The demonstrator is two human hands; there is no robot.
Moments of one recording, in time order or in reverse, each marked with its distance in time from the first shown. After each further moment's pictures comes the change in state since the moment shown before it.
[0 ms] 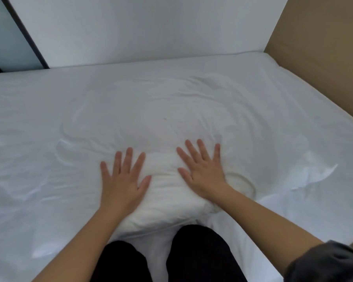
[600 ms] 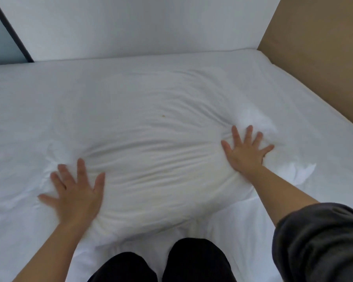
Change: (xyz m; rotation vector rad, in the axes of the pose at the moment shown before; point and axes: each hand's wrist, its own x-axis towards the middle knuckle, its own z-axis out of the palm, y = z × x) left_hand -0.004 -0.084 0.032 -0.140 -0.050 -0.540; right_hand 0.024 0.117 0.006 0.052 -0.176 0.677
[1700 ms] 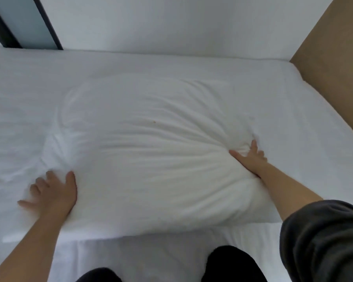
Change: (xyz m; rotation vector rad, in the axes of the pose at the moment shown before) left_hand -0.021 0.030 -0.008 -0.167 0.015 -0.483; right_hand 0.108 0.063 -0.030 0.455 -0.362 0.025
